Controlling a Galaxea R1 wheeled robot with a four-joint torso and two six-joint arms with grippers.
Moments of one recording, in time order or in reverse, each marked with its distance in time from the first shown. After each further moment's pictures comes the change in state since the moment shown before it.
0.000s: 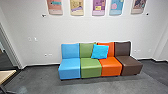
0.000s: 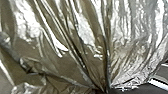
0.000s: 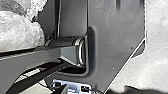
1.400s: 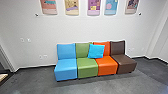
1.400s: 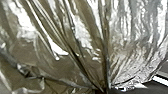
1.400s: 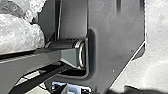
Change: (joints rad) left arm 0.000 0.020 -0.034 0.019 0.006 0.000; right arm -0.003 0.019 -0.013 -0.017 0.019 0.000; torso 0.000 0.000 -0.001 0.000
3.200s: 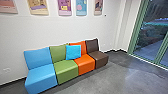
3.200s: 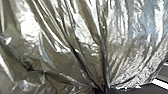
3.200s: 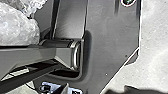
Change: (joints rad) left arm 0.000 -0.001 -0.002 0.002 -0.013 0.000; right arm -0.016 0.023 -0.014 -0.492 0.069 0.397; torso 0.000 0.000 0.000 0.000
